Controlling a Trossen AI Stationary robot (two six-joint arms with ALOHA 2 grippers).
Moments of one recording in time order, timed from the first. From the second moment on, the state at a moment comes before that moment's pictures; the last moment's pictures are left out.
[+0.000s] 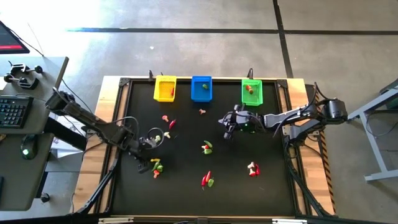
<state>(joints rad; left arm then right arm) -0.45 1.08 0.51 -0.51 0.08 -0.90 -0.08 1.44 0.52 0.38 0.24 0.09</state>
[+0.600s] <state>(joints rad) -0.48 1.26 0.48 -0.41 0.02 -1.03 -0.09 1.44 0.52 0.39 0.24 0.09</state>
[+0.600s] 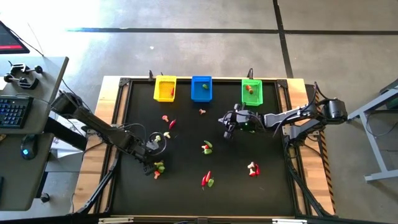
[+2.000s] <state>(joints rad) -0.49 1.37 0.56 -0.41 0.01 -0.60 -0.10 1.44 0.52 0.39 0.24 0.08</state>
